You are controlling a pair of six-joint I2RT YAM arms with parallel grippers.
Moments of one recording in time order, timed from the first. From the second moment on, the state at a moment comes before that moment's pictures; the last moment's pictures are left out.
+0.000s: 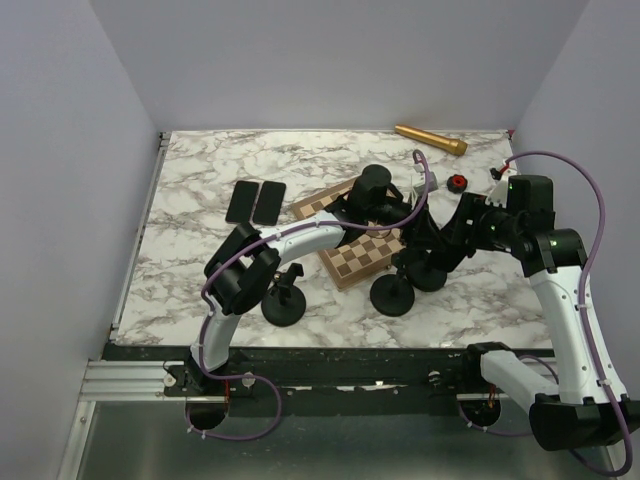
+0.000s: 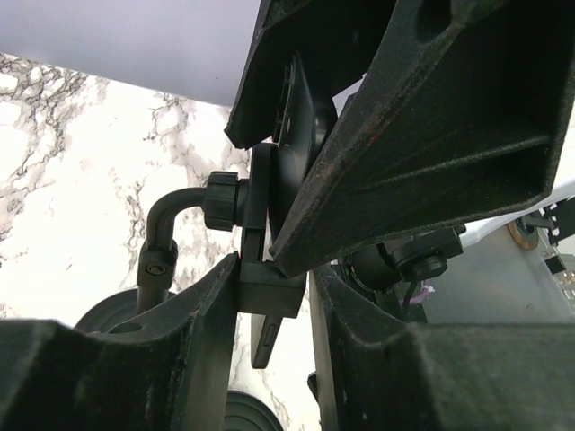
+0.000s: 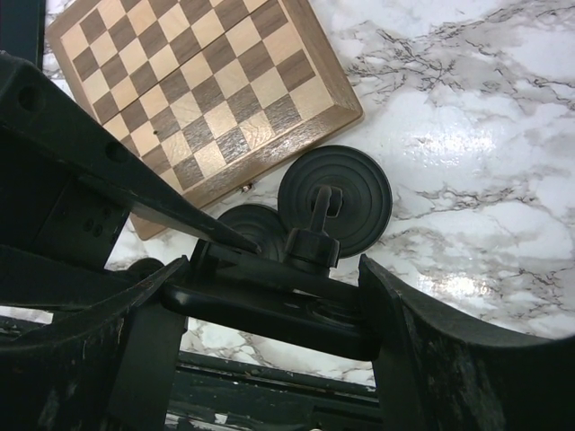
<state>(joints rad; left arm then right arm) -0.87 2.06 1.58 0.41 0.95 -0.39 0.06 0.99 1.17 -0.94 -0.18 0.25</state>
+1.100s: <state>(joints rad) -0.95 2.01 1.40 0.70 0.55 -0.52 0.09 0.95 1.09 -0.79 0.07 0.41</state>
